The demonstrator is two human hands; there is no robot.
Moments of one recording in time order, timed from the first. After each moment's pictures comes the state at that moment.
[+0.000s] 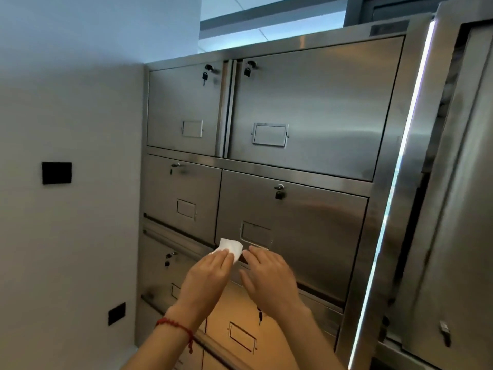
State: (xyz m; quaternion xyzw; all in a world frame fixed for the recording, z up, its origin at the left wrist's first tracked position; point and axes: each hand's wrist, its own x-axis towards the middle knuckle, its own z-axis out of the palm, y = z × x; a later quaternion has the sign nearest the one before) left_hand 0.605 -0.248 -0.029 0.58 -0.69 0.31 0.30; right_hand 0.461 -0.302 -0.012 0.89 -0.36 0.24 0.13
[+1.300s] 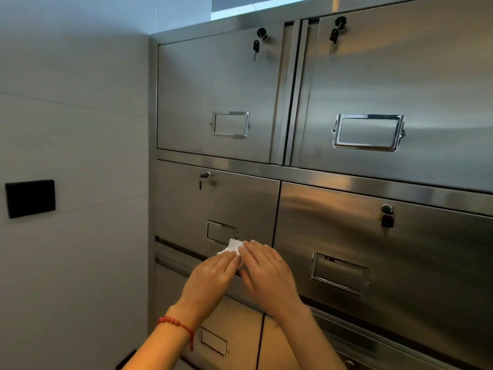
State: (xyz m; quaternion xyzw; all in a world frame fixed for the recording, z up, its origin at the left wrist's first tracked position) left_hand 0.894 -0.422 -0.031 0.48 -0.76 0.32 0.31; right_hand 0.745 -0.452 -0.013 0.84 -0.31 0.35 0.27
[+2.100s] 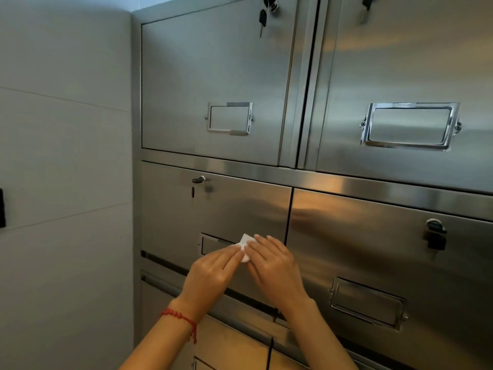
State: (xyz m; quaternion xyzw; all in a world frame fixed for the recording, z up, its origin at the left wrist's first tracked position) left_hand 0.933 -0.534 -0.027 0.38 -0.75 0.37 0.38; right_hand 0.772 -0.569 -0.009 0.81 -0.26 0.41 0.32
